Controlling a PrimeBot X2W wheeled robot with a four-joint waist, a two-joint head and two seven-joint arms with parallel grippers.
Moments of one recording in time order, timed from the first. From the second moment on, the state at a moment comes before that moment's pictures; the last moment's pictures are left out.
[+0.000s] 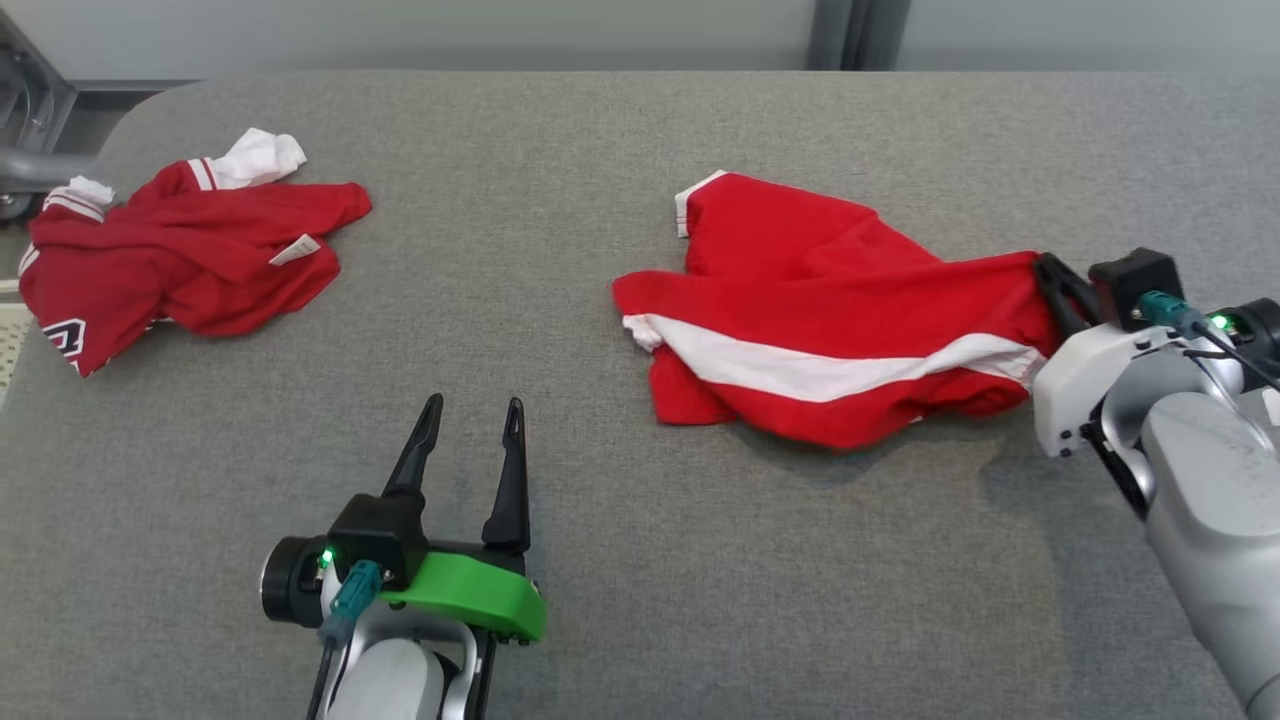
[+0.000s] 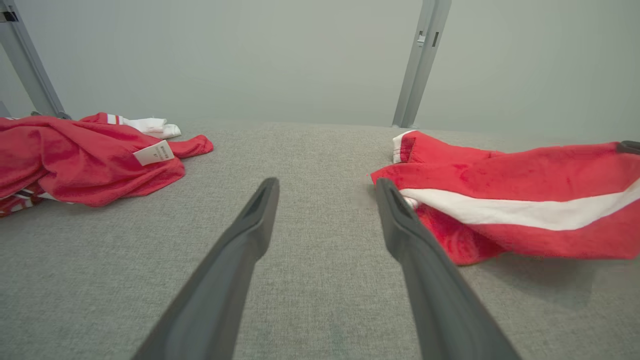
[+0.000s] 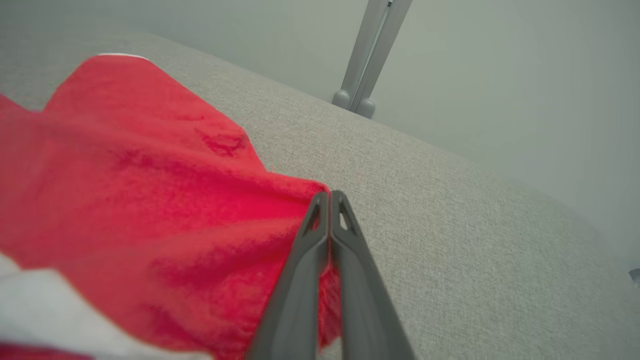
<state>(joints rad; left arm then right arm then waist) -0.18 0.05 -0.33 0.26 -0.26 0.07 -0.26 -0.66 -0.31 0.26 0.82 0.10 0.13 -0.18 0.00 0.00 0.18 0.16</state>
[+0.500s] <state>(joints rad) -0.21 0.05 -0.36 0.24 -0.27 0.08 -0.26 -0.74 -0.40 0.34 1.00 0.22 0.13 -0.24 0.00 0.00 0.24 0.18</state>
